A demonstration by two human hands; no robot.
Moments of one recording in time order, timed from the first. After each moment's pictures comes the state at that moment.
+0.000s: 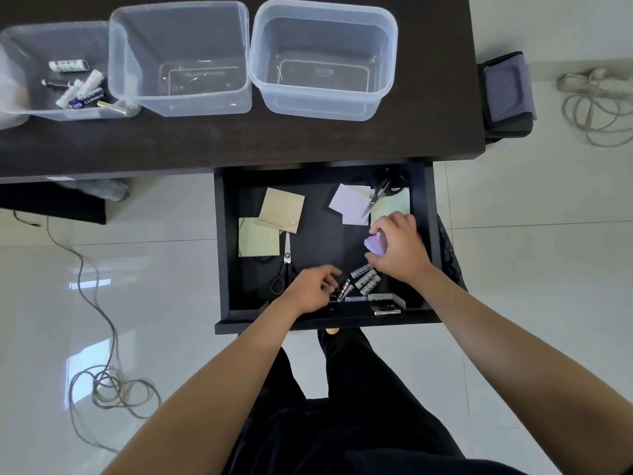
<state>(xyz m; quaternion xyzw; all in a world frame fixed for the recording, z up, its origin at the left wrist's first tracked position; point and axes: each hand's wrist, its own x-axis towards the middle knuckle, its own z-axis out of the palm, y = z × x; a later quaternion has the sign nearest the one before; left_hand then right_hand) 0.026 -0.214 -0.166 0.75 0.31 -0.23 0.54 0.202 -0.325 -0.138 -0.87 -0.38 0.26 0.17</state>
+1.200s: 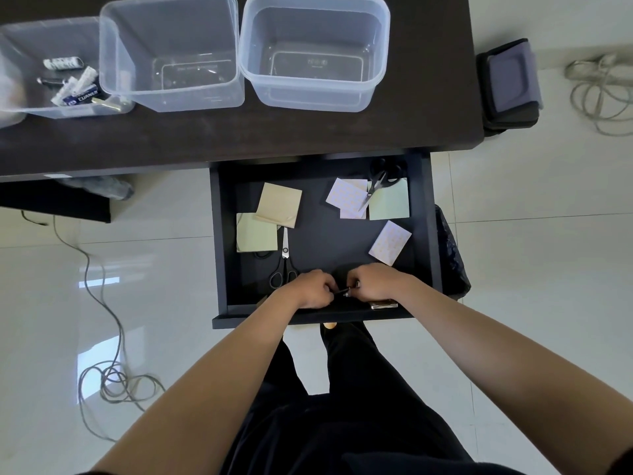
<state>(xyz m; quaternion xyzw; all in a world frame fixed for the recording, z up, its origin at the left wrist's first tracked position) 0.035 -0.213 -0.159 0.76 0.26 -0.41 0.42 0.162 -0.324 -0.152 -0.71 -0.44 0.54 -0.06</state>
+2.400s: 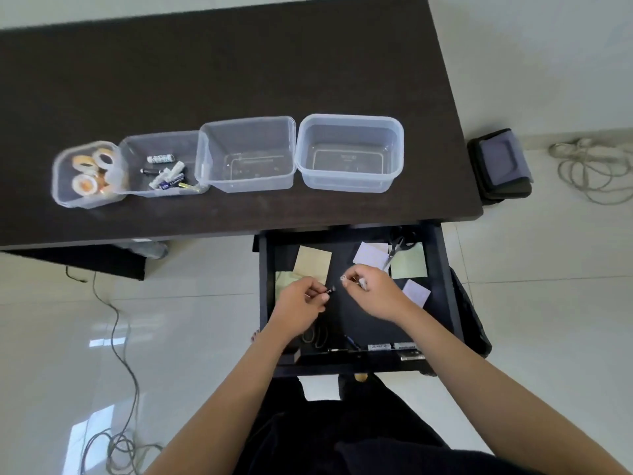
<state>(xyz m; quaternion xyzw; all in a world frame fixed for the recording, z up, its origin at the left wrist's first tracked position) 0.012 -0.148 -0.062 0.72 0.43 -0.06 0.54 0.151 -0.259 -0.062 -0.78 -0.31 0.43 0.32</state>
